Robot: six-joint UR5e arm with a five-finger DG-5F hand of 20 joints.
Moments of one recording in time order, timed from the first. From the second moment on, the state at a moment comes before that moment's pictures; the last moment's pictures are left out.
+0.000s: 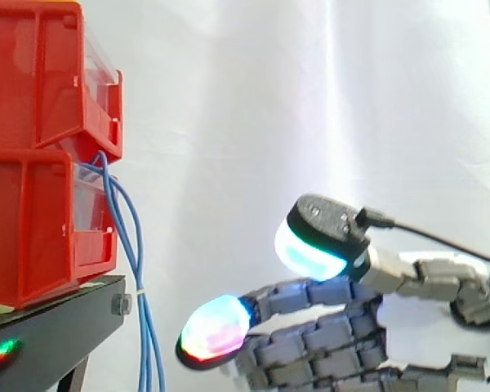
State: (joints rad) arm 0.16 -2.34 -1.38 -2.49 -1.07 -0.26
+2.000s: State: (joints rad) arm 0.20 -2.42 -1.15 -2.71 -1.18 -0.07
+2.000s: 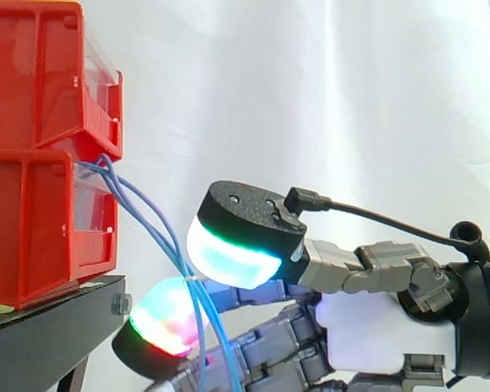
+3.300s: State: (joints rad) arm 0.20 -2.32 -1.15 -2.83 -1.19 -0.09
